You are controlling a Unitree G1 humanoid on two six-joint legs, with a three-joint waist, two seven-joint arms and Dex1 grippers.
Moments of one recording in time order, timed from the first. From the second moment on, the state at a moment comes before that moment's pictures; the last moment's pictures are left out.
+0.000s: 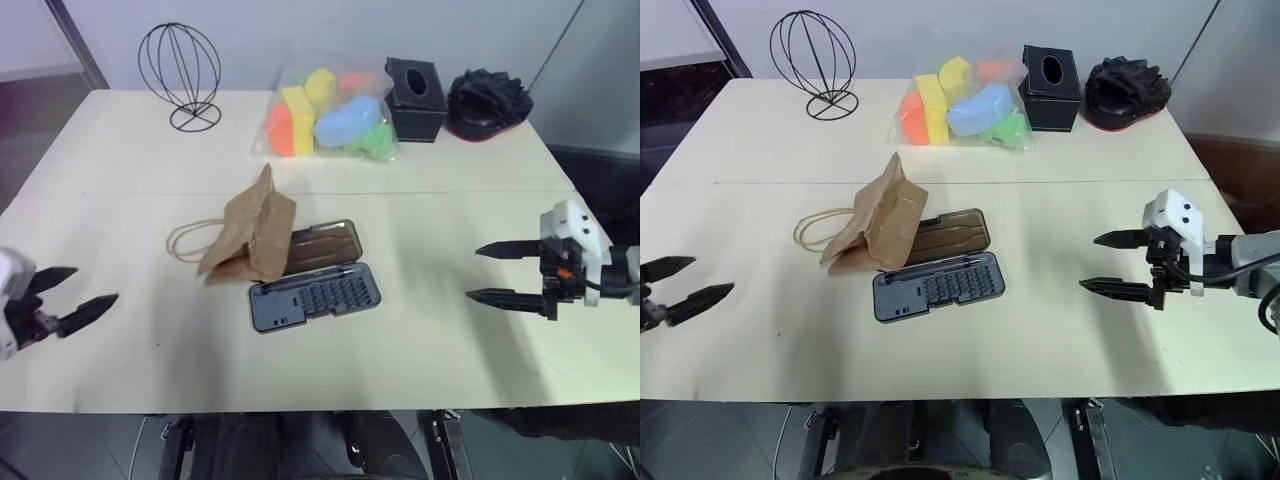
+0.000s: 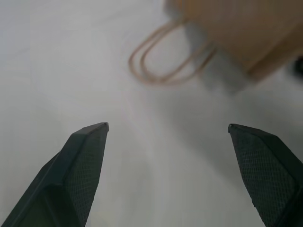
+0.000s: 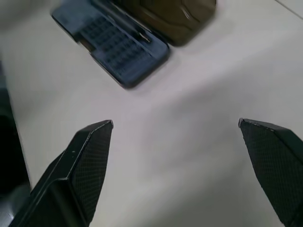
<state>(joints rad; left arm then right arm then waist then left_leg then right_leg) 0.18 0.97 0.73 -0.33 -0.61 0.76 -0.86 -0.16 -1.13 -0.29 -0.25 0.60 0.67 1.22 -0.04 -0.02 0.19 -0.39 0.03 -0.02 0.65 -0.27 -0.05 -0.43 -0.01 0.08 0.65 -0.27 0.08</state>
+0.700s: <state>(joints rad) -1.24 0.56 -0.05 0.39 -0.60 1.61 -0.36 -0.13 -1.06 -0.40 -0.60 0.83 0.87 0.96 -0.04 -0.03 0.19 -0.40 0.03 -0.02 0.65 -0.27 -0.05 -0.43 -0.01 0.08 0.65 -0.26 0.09</state>
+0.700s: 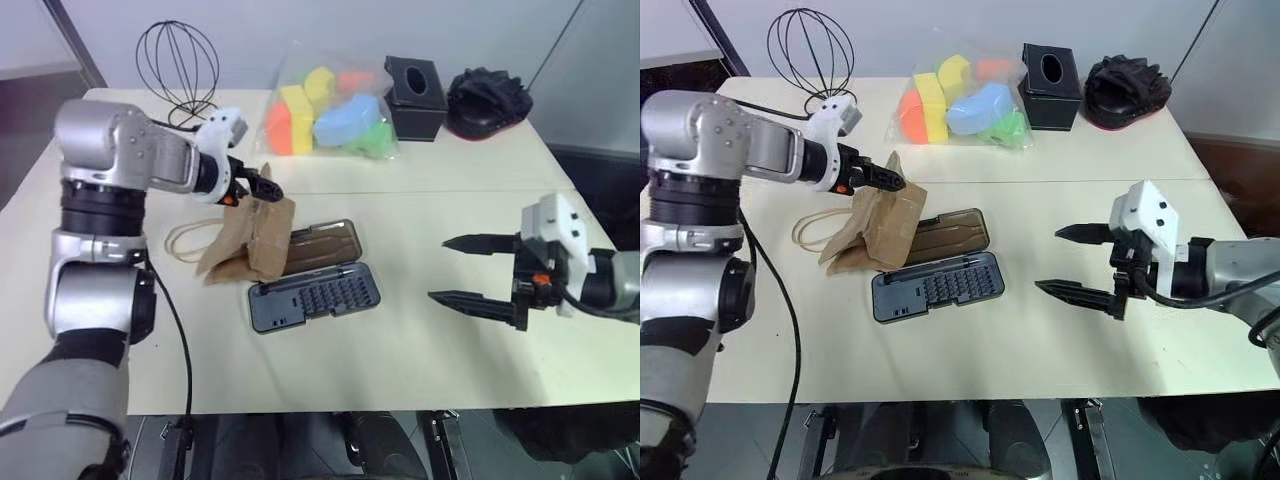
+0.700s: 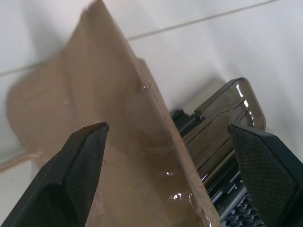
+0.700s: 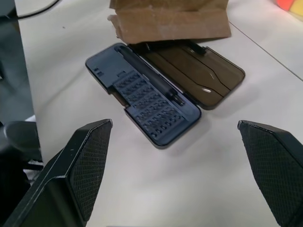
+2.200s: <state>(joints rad) -0.69 1.22 0.38 0.45 -0.37 1.28 -0.61 -0.68 -0.84 0.16 -0.24 0.57 0.64 1.04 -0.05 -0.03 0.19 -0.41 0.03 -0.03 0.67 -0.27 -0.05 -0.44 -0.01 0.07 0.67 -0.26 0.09</state>
